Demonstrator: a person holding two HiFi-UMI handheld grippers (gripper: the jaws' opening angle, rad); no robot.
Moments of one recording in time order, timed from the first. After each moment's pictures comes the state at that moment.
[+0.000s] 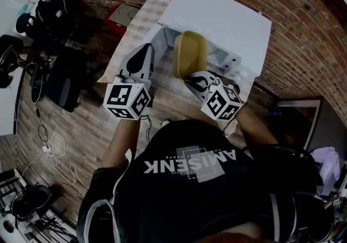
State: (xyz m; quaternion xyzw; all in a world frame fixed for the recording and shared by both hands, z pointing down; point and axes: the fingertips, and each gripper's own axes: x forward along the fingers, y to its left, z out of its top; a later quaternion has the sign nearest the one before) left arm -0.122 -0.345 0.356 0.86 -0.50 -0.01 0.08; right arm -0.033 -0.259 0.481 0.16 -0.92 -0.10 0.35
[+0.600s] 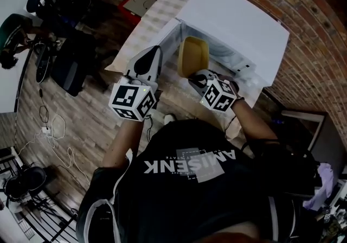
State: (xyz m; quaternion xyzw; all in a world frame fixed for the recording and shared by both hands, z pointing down) left arm -0.150 -0.336 0.377 0.85 -0.52 0.00 0.10; right arm -0.063 -0.274 0.560 0.08 -0.91 -0.06 0.40
